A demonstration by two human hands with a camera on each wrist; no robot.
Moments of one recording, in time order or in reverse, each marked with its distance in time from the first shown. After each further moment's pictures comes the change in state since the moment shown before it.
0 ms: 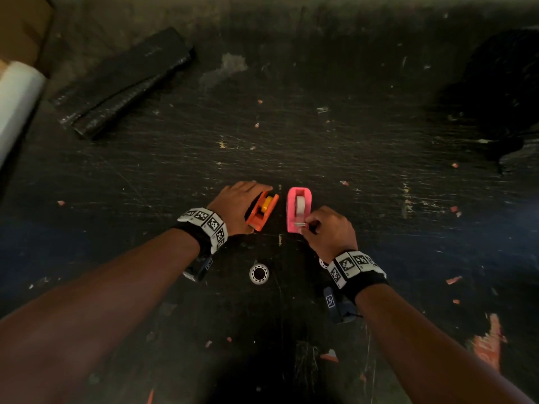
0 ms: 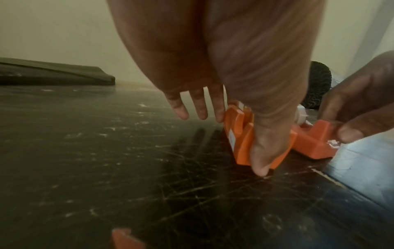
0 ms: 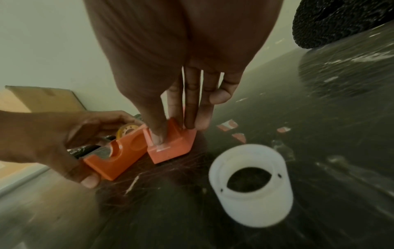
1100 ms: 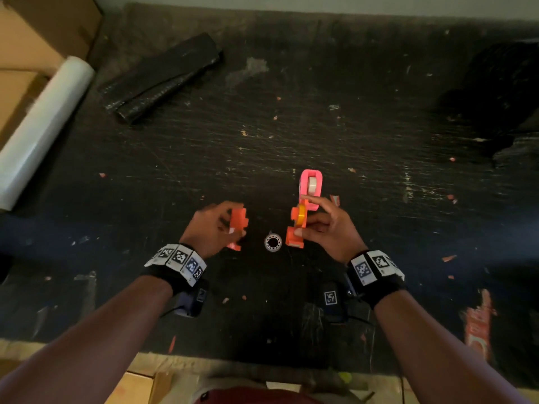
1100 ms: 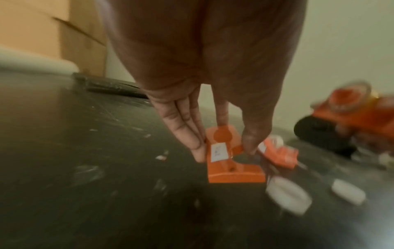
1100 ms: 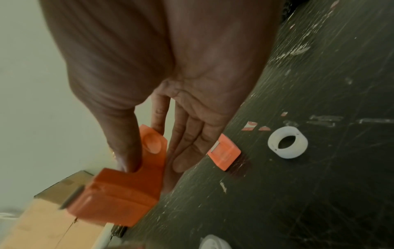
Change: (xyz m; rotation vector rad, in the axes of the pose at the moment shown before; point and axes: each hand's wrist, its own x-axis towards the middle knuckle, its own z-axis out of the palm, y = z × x) left_hand -0.156 0.006 0.032 -0.500 0.292 -0.295; right_hand -0.087 -0.035 -0.023 0.847 -0.235 -0.081
